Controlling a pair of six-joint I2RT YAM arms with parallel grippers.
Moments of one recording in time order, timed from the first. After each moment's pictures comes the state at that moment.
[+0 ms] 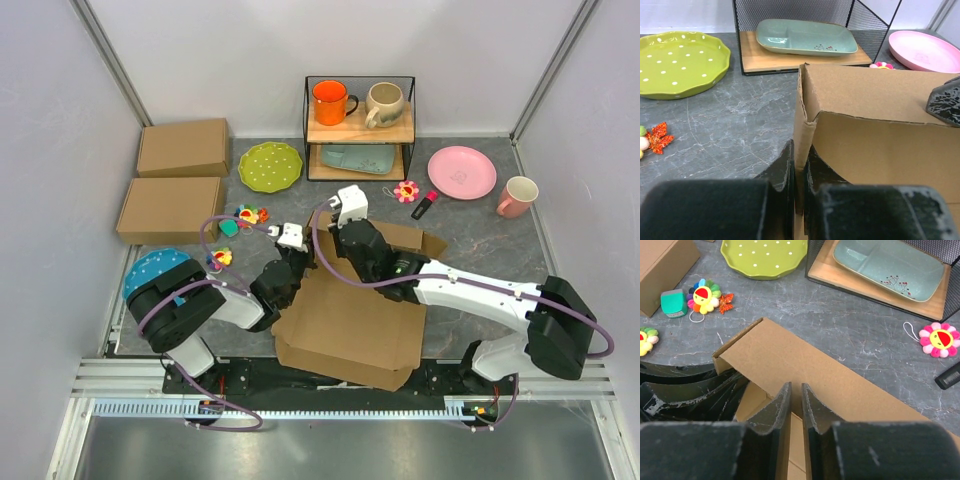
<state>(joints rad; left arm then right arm) -0.88 1.63 0.39 1.29 -0.58 -0.11 1.00 1.40 0.97 0.05 0.62 0.21</state>
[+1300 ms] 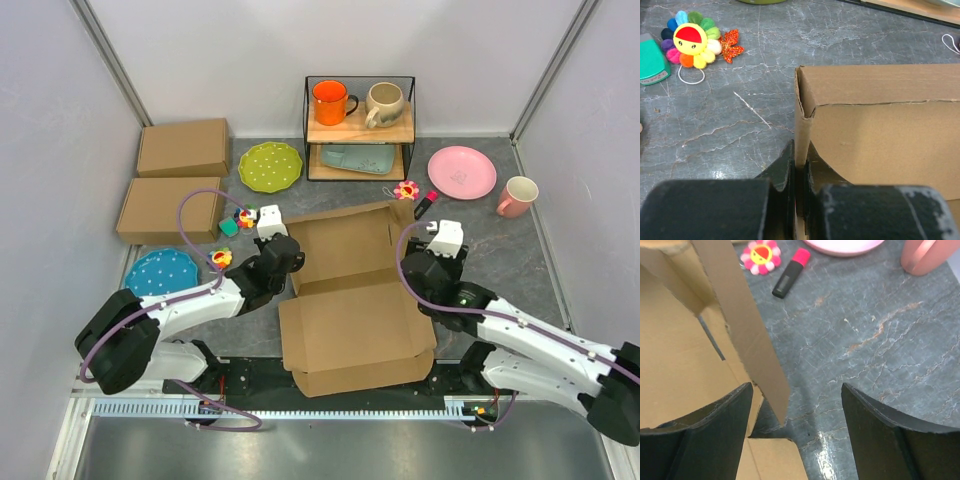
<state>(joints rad) -0.81 1.29 0.59 0.17 -0.72 -0.59 0.88 0.88 0.59 -0.38 0.99 0.60</state>
